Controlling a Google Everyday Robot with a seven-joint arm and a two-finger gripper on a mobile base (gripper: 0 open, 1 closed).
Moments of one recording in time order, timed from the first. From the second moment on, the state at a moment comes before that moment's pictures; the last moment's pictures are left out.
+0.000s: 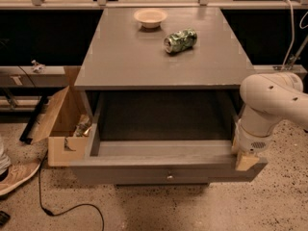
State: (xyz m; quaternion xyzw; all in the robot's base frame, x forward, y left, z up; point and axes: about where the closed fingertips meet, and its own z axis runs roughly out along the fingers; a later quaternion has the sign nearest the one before) arm 0.455 -0.271 0.653 0.67 -0.74 -0.06 0.05
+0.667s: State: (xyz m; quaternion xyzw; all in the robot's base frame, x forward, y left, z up) arm 0.439 -0.278 0.657 0.66 -0.74 -0.06 0.05
